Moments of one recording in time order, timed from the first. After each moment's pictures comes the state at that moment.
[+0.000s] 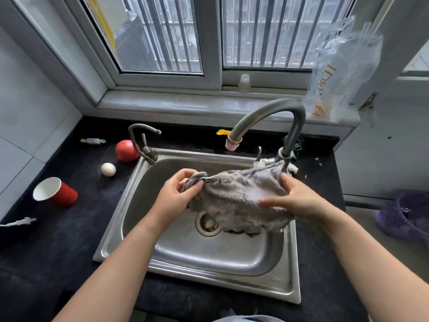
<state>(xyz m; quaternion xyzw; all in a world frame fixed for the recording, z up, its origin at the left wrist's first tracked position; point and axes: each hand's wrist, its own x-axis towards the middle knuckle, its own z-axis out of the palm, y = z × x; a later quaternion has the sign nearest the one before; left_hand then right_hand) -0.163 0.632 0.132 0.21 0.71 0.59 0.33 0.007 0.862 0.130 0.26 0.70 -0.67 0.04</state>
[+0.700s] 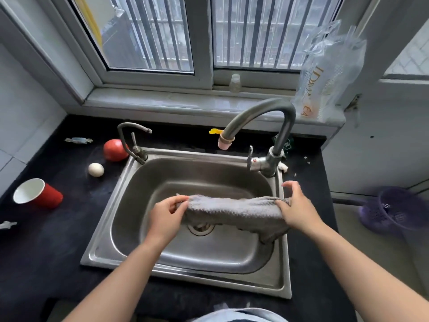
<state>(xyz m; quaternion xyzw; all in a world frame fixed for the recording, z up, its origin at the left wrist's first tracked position) -0.140 0.617 0.090 0.15 0.86 0.46 0.19 0.033 0.860 0.094 0.44 0.81 -0.38 0.00</state>
